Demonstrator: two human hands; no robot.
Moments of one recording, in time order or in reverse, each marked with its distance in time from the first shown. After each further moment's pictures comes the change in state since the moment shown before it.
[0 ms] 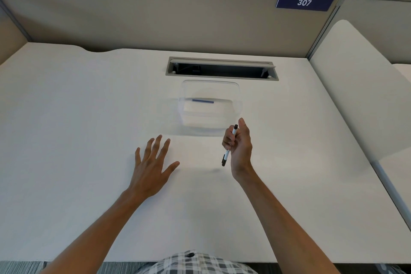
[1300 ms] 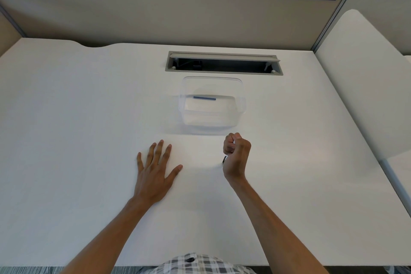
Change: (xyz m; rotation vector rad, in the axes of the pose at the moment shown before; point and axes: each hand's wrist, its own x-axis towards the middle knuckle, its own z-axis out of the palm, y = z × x) left_hand -0.002 -0.004 0.027 0.015 -0.010 -0.067; right_hand 0.009 0.047 -0.002 -0.341 0.172 -0.309
